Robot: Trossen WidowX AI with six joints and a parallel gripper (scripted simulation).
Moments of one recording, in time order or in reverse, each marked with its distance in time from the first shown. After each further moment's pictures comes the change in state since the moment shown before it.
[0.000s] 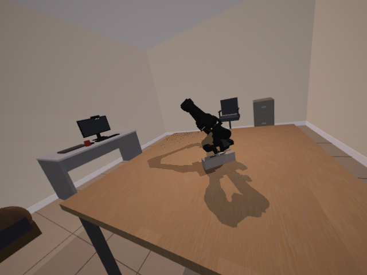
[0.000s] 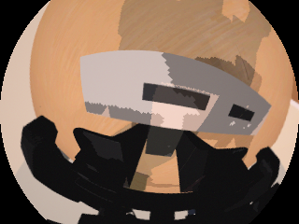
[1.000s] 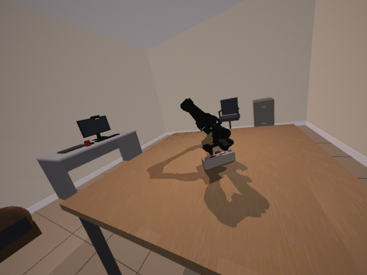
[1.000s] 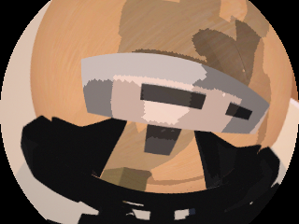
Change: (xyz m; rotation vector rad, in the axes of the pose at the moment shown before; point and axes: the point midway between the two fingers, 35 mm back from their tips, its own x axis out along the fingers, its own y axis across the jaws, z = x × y) arm -0.002 -0.001 0.000 0.008 -0.012 -0.001
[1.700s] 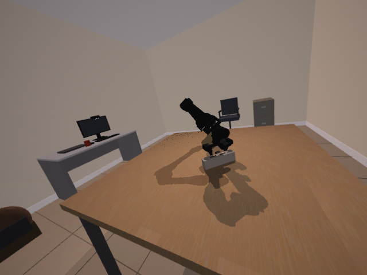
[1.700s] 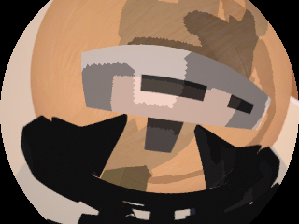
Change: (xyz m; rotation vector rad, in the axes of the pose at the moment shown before) arm 0.000 0.000 -0.006 0.009 -0.011 0.000
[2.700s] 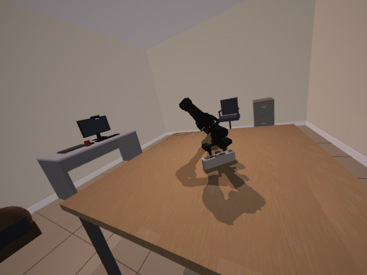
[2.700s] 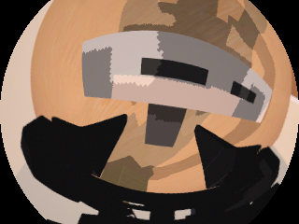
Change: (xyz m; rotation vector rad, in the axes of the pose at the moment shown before) arm 0.000 0.000 -0.010 0.006 -0.007 0.001
